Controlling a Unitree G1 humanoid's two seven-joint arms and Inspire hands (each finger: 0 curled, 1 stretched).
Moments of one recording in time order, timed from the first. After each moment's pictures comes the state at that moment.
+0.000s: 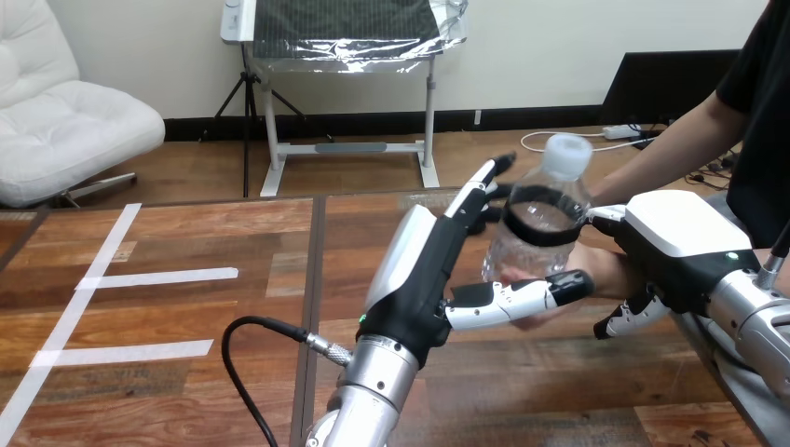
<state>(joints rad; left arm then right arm) -0.09 -0.03 -0.43 0.00 0.40 -0.07 0.08 -0.34 -0.76 0.27 0.40 -0.70 -0.24 0.06</state>
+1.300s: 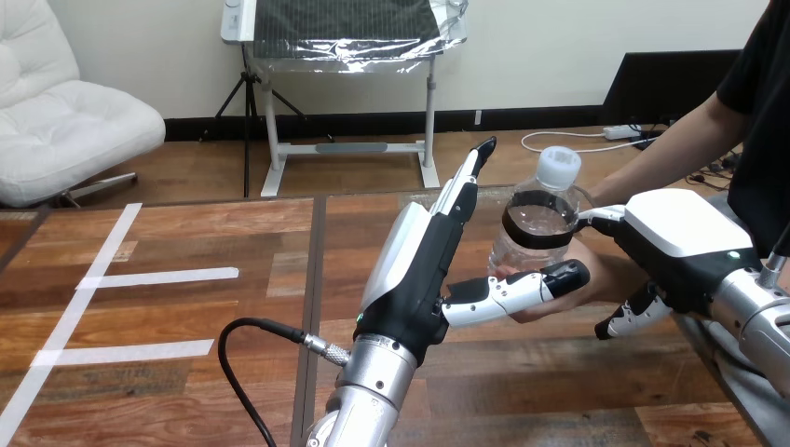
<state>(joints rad) -0.09 -0.03 -0.43 0.00 0.40 -0.07 0.11 -0.34 -0.77 0.27 0.40 -0.70 -0.25 0.06</state>
